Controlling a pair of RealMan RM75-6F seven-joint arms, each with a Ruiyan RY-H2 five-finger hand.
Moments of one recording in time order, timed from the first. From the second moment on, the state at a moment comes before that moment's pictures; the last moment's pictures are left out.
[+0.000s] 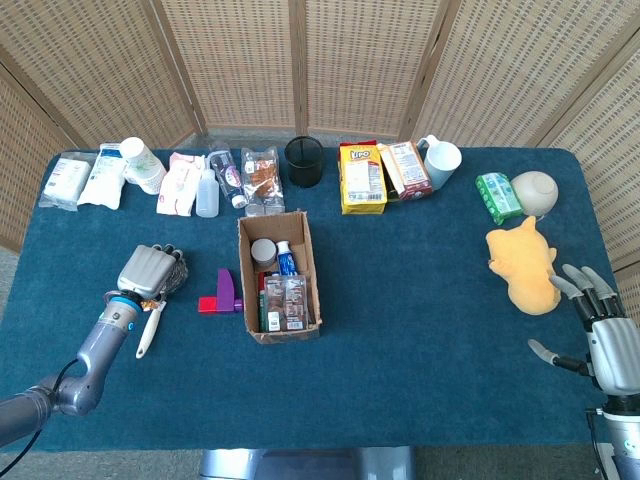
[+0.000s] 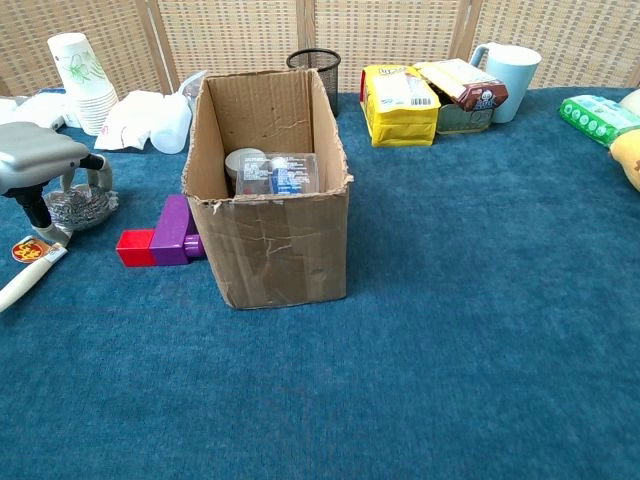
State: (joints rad) left arm -0.67 -1.50 -0.07 -1.18 1.11 0.87 0.52; right arm 0.11 -1.19 0.09 -1.39 -1.61 1.64 0.37
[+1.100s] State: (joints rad) left arm -0.76 -1.15 -0.32 -1.80 0.94 1.03 0.51; right arm 0.11 -1.19 0.09 -1.41 -1.62 1.64 0.38
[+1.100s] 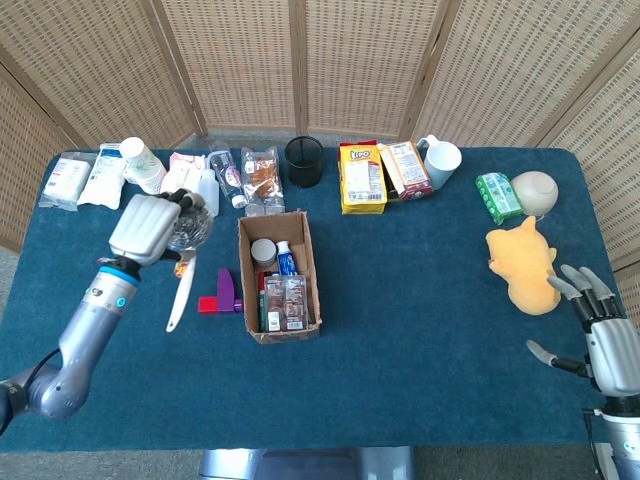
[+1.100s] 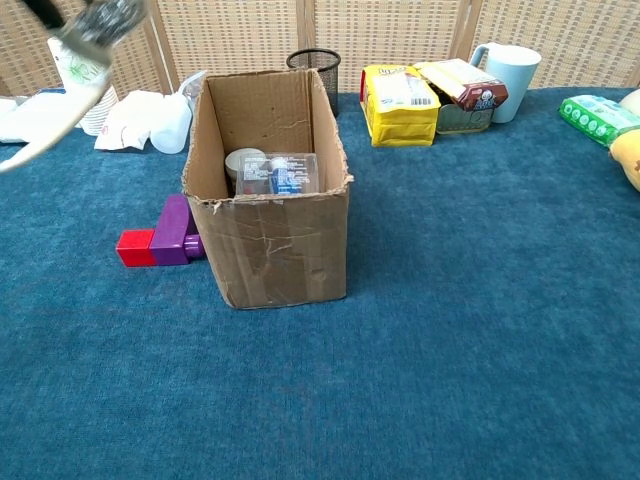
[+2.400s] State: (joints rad) left arm -1.18 -1.44 -0.39 -1.86 0.23 1.32 0.93; right arm 0.10 -1.17 0.10 -1.40 -1.60 1.65 0.46
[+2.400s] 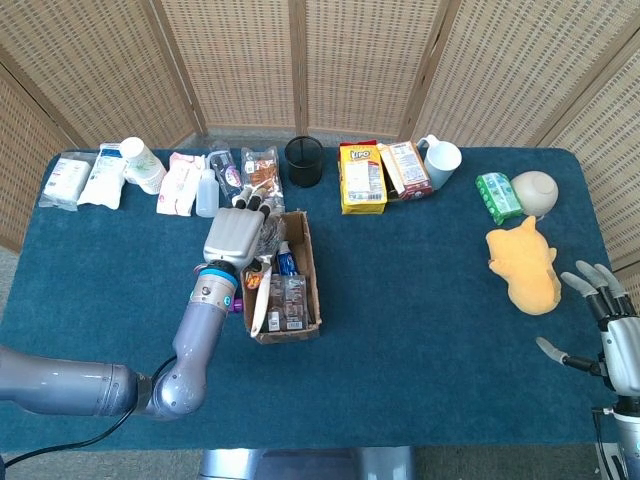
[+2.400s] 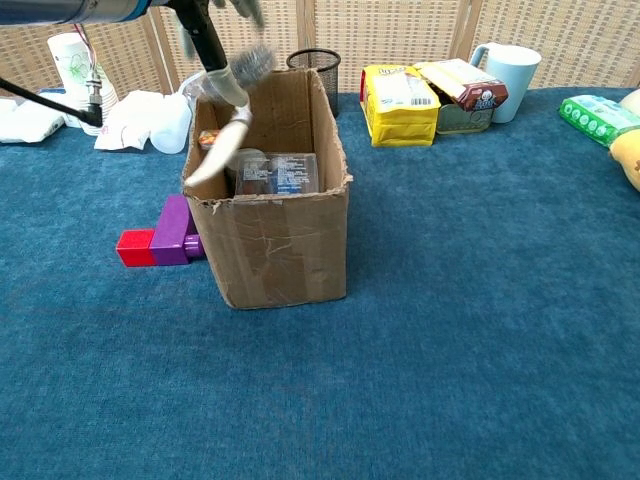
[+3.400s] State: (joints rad) left arm -0.82 -1.12 -0.05 -1.75 1.05 1.11 0.43; right arm 0.11 -1.18 0.09 -1.42 -1.63 1.65 0.40
